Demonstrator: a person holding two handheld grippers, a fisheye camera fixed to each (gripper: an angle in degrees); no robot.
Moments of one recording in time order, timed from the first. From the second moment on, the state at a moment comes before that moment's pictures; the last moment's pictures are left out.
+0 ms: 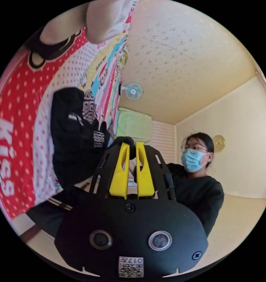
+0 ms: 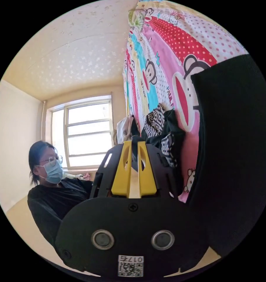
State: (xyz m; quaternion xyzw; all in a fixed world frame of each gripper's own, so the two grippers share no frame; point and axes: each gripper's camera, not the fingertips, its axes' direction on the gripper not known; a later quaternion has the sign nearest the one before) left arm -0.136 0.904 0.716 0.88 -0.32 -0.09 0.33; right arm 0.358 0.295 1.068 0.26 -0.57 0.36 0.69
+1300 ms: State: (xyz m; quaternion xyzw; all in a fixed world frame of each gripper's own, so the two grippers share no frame) left arm -0.240 0.857 0.672 0.98 -0.17 -0.13 0.02; right arm 0.176 0.288 1.135 0.15 -0.47 0.64 0.59
